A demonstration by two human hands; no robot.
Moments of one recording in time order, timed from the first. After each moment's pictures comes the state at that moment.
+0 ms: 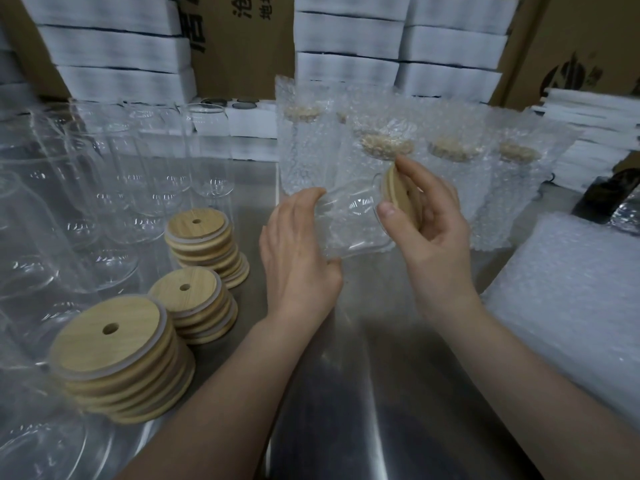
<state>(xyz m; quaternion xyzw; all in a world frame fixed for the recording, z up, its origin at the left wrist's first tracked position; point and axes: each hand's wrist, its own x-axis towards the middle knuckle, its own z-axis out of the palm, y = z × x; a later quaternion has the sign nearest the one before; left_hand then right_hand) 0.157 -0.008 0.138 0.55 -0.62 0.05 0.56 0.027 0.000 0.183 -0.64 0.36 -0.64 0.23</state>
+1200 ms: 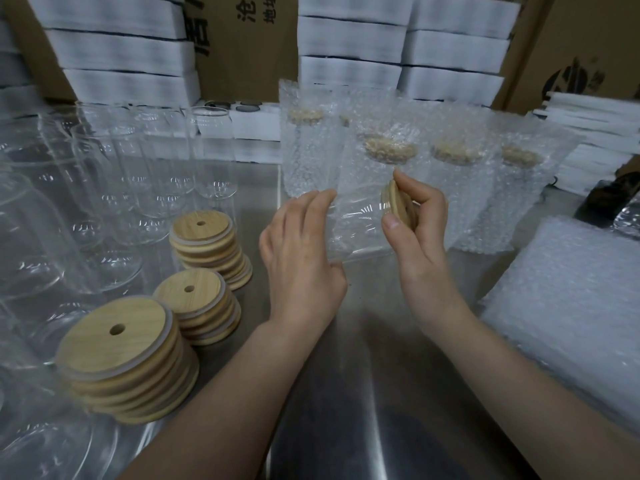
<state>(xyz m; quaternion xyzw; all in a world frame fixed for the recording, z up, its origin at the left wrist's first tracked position) 0.157 -0.003 0.142 0.55 -0.63 0.07 0.54 0.032 -0.002 0.172 -0.68 0.36 -0.59 0.24</state>
